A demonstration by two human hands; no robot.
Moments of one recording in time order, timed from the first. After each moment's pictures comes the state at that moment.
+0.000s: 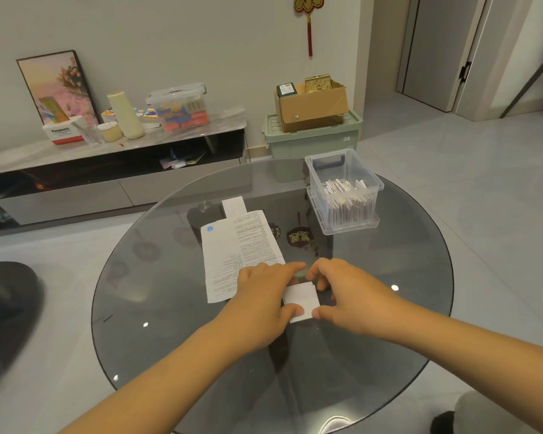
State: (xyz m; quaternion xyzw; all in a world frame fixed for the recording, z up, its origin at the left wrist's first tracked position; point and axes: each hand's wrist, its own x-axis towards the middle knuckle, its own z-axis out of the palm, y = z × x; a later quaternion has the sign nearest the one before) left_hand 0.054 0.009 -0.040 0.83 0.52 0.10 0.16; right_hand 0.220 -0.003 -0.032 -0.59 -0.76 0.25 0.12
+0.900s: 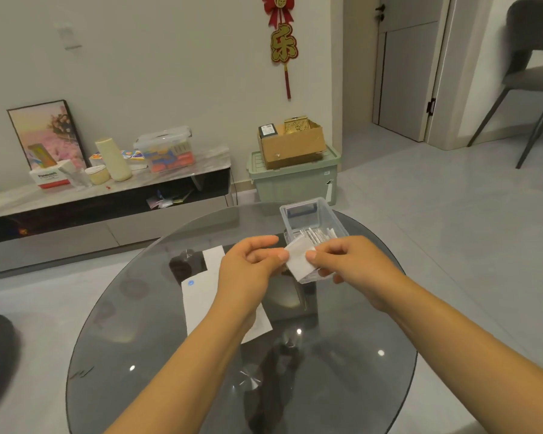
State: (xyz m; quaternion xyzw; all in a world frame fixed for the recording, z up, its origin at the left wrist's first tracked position) left_hand 0.107 0.059 0.030 0.51 0.48 0.51 0.49; right_hand 0.269 0.042 0.035 -0.59 -0.54 0.43 0.41
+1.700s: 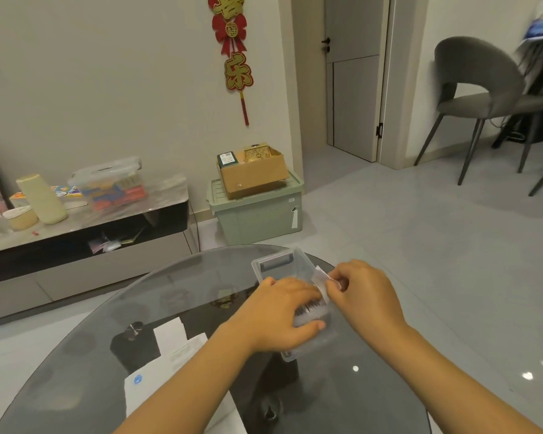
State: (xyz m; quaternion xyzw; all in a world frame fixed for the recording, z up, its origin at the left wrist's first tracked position) left_hand 0.159 0.184 0.009 0.96 0.27 0.07 0.07; right_hand 0.313 0.115 0.017 -0.74 -0.57 0.05 0.36
